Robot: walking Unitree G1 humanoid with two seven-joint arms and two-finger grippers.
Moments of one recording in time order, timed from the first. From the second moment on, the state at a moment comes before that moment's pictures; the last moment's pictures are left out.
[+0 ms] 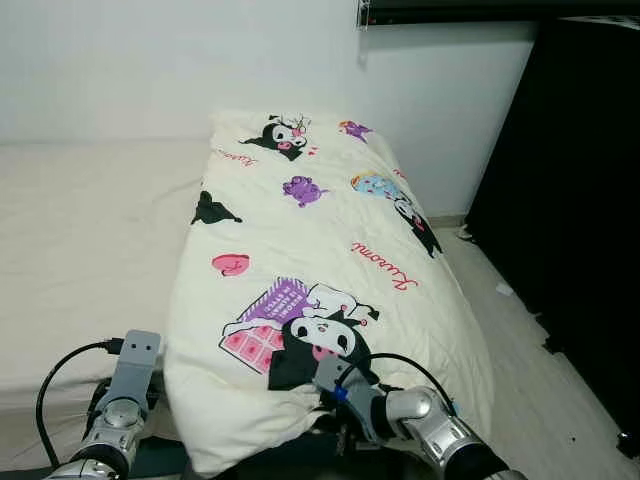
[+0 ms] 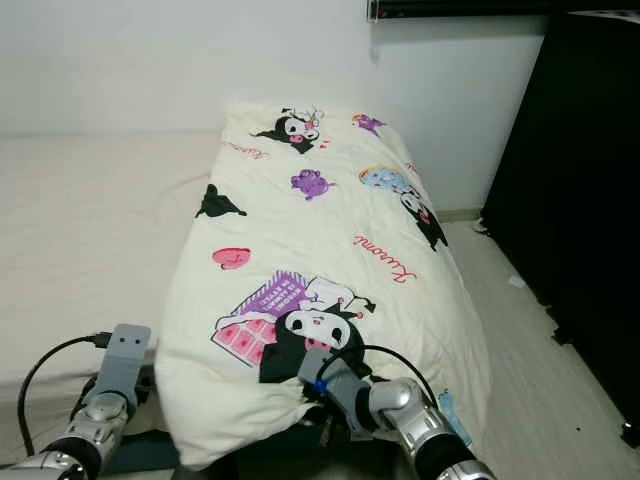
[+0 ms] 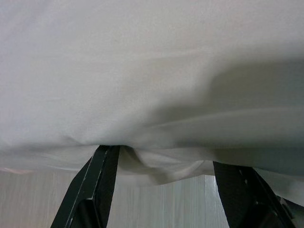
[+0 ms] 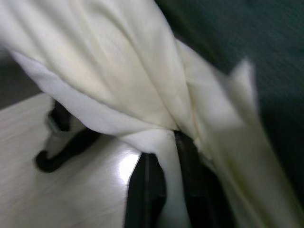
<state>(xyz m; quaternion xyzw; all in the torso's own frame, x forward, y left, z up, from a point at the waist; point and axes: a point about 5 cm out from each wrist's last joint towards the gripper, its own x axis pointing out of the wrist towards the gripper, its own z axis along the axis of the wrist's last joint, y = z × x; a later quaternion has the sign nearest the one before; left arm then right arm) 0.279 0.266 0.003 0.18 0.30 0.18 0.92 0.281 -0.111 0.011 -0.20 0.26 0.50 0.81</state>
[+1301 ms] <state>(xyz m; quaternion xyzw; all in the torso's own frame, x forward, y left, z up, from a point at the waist) 0.280 0.263 0.003 0.17 0.29 0.19 0.92 0.302 -0.189 0.079 0.25 0.09 0.33 0.91</state>
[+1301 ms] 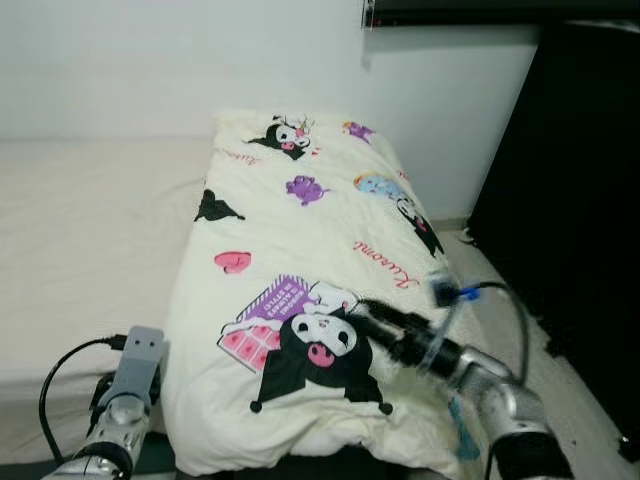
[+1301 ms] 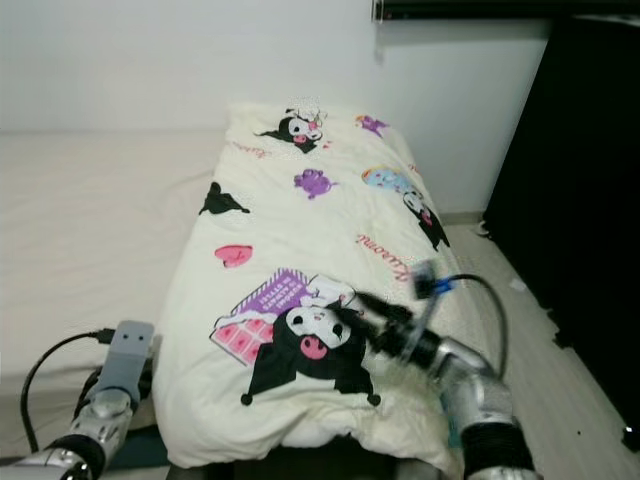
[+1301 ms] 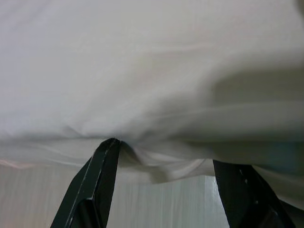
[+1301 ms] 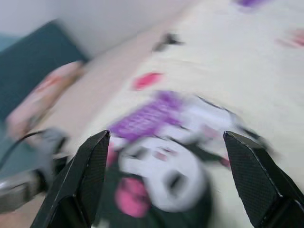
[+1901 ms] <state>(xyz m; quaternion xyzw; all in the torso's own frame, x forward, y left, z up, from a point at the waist) 0.244 0.276 -0.022 0.14 0.34 0.21 0.91 0.276 -0.206 0.026 0.27 0.15 0.18 0.93</state>
